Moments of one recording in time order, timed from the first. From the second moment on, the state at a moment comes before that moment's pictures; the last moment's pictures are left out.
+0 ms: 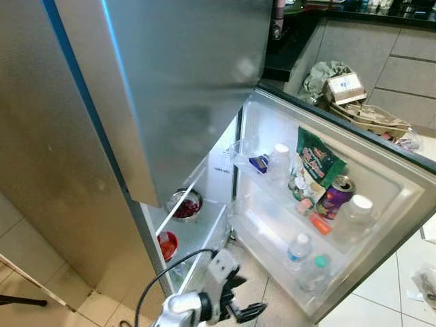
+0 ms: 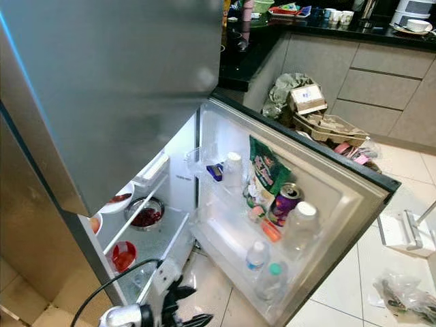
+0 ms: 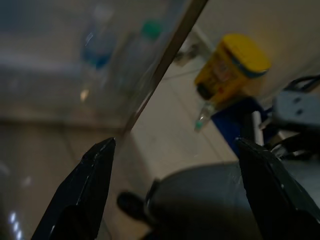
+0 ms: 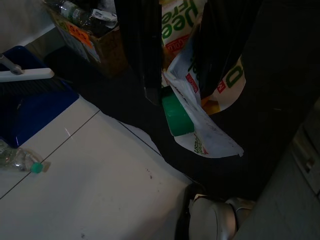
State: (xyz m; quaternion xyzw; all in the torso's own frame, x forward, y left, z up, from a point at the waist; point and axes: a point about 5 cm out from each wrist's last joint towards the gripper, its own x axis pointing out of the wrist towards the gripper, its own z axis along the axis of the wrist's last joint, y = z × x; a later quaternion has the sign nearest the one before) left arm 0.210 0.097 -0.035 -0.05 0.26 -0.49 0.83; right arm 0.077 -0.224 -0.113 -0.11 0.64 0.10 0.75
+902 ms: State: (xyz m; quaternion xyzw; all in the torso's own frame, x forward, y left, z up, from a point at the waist) left arm 0.141 0.168 -0.093 -0.07 0.45 -0.20 0.87; right arm 0.240 -0.207 -0.038 -0.12 0.31 0.13 0.93
